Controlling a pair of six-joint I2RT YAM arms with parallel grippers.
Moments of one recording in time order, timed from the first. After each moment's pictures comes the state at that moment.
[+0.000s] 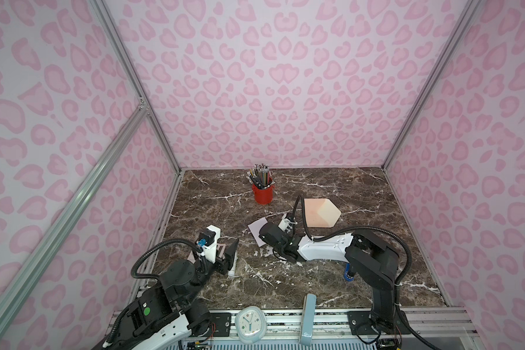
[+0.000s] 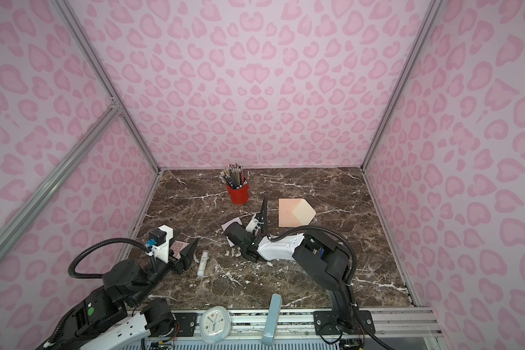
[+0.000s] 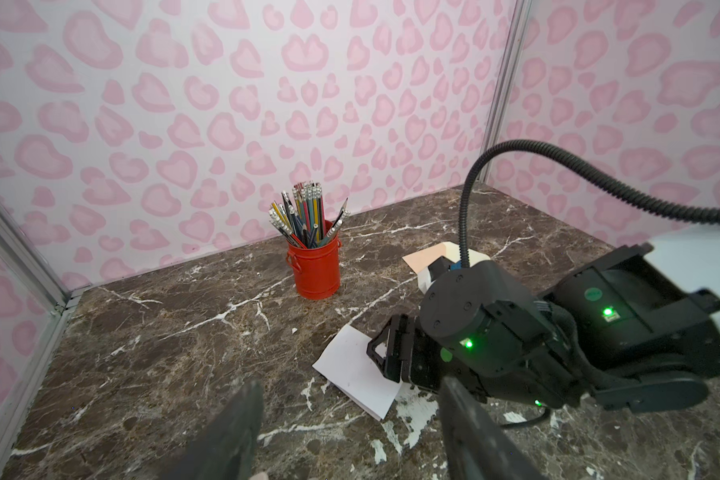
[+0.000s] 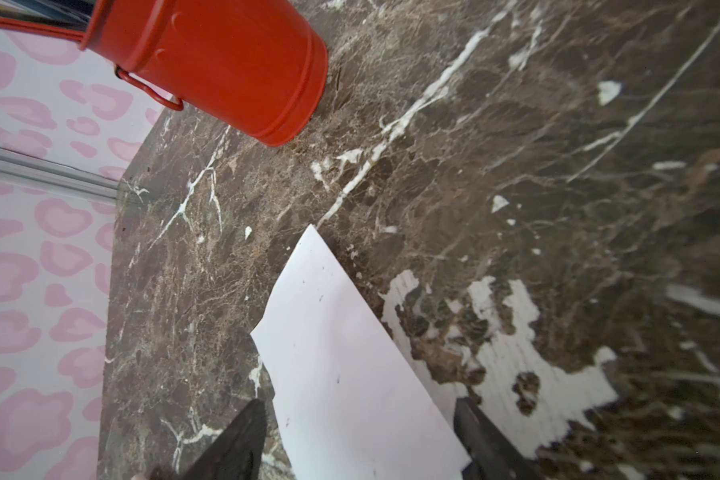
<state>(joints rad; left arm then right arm) -0.94 0.34 0.65 -0.50 -0.48 -0.08 1.00 1.95 1.16 -0.06 0.45 1.35</state>
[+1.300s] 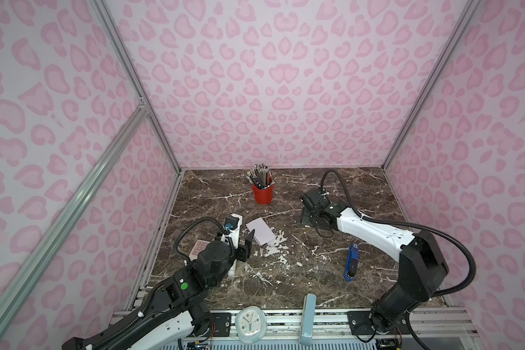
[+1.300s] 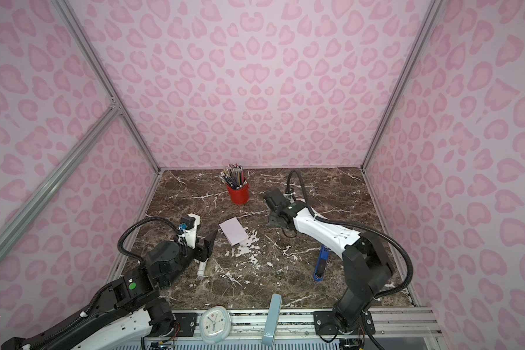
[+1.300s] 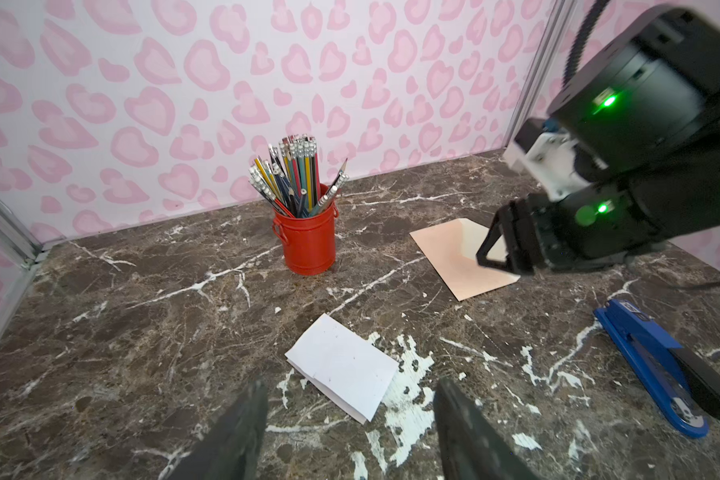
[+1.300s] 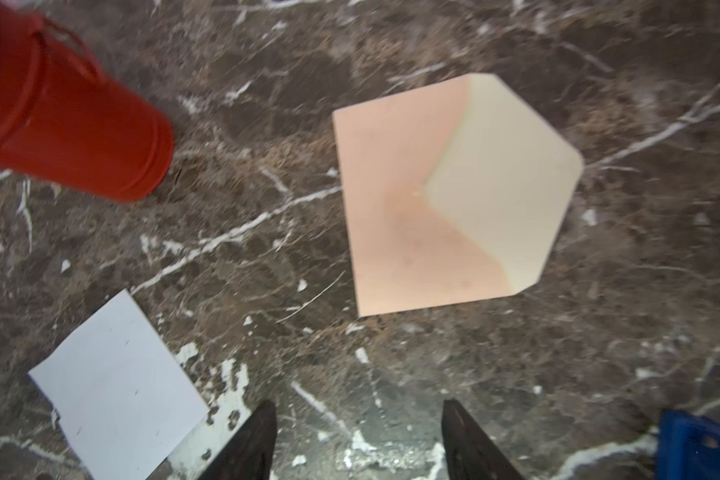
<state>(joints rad) -0.90 0.65 0.62 -0.29 -0.48 -0.18 0.59 1.61 1.21 -0.68 0.29 0.80</state>
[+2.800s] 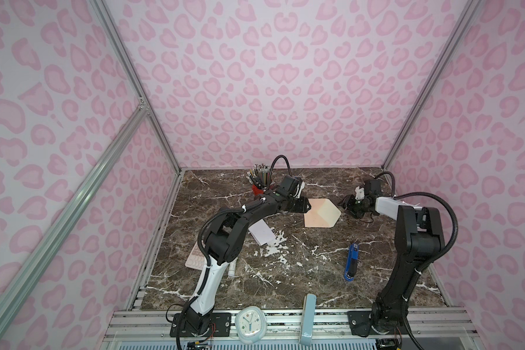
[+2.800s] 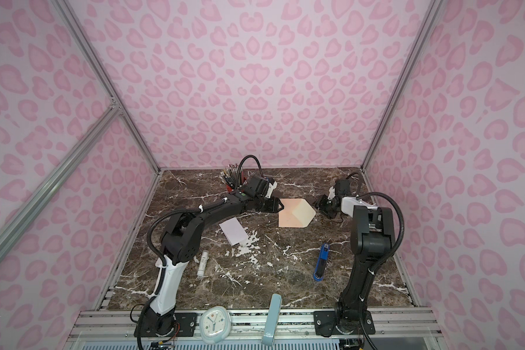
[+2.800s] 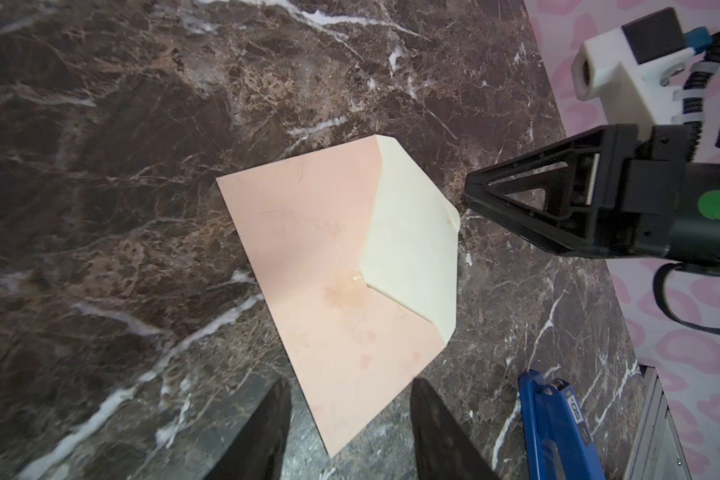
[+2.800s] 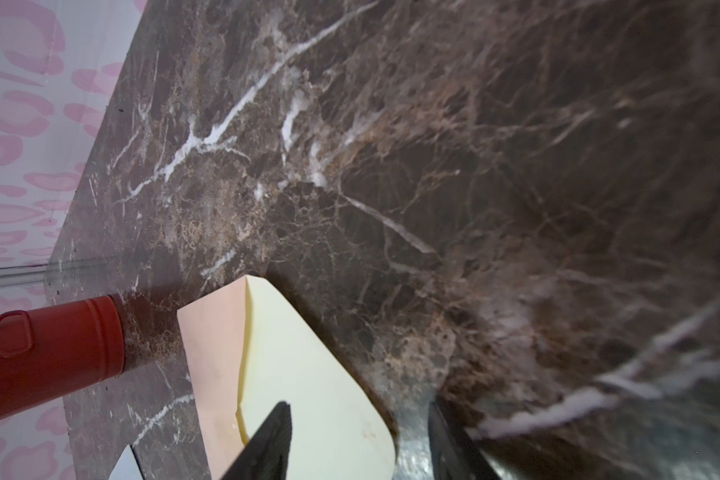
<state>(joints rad) -0.66 2.25 1.75 -0.32 0.34 -0.46 -0.10 1.97 1.23 -0.31 -0.45 0.51</state>
